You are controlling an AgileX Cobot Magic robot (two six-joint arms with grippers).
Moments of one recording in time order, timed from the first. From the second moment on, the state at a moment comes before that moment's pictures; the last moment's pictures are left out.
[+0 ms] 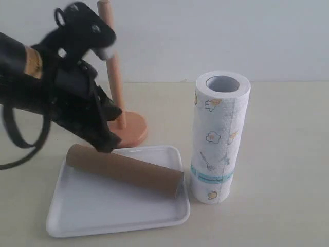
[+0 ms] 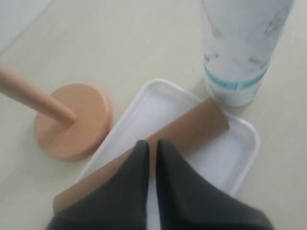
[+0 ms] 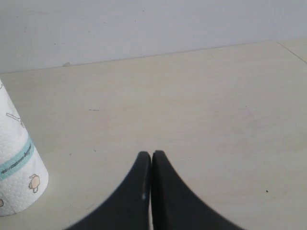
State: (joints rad) left arm -0.73 1.31 -0.99 0.12 0.56 0.13; right arm -0.01 0.00 0.00 0.12 0.33 0.00
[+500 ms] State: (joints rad) left arm -0.73 0.65 -0.56 -0.26 0.18 0.12; right arm -0.01 0.00 0.00 0.12 0.33 0.00
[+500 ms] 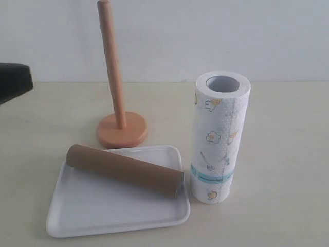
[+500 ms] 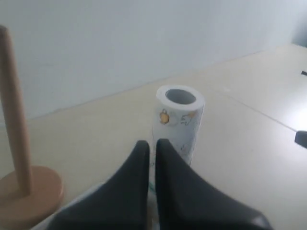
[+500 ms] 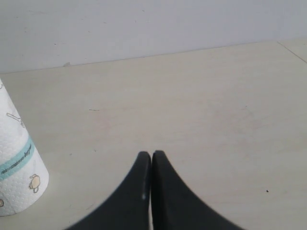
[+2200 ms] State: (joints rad) left arm 0.04 0.00 -0.08 -0.15 0.11 -0.04; right arm -0.01 0.00 0.00 0.12 0.33 0.00
